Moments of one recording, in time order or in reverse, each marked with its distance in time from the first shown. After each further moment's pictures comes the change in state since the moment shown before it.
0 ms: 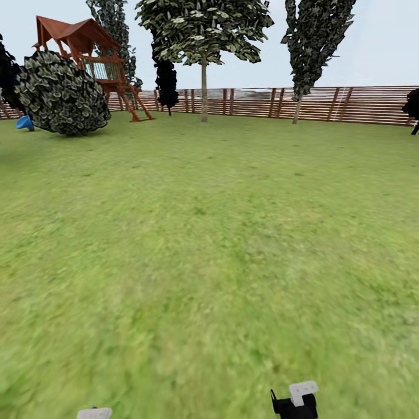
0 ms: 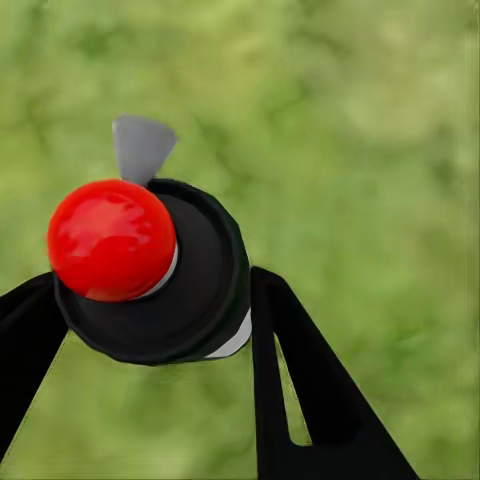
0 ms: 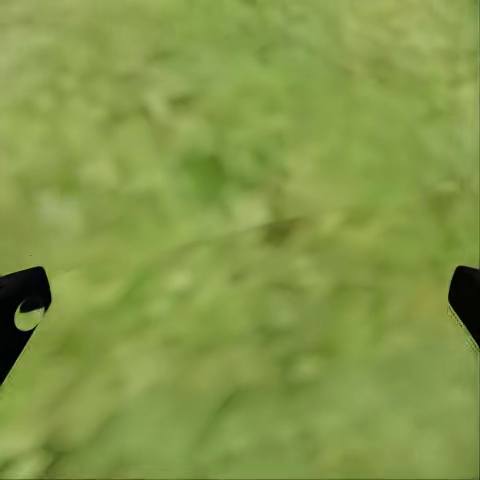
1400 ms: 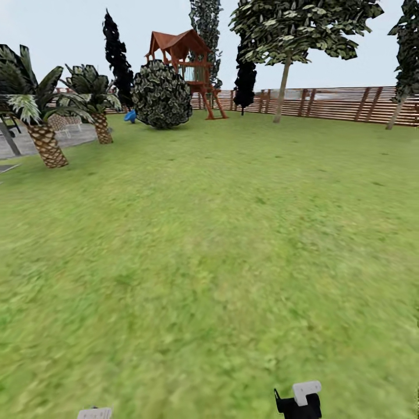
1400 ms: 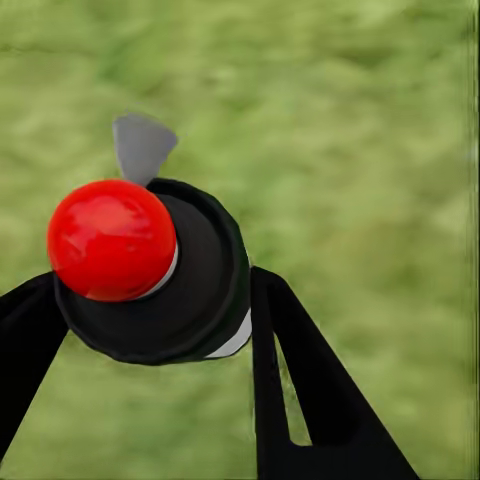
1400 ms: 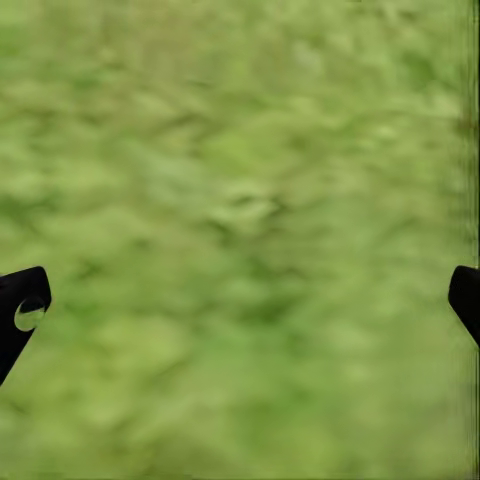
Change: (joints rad) left arm -0.001 -0.002 -0.001 0.000 -0.001 0.000 0.000; right arm -0.001 -0.017 0.000 -0.002 -0.002 -0.001 0.000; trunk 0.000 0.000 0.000
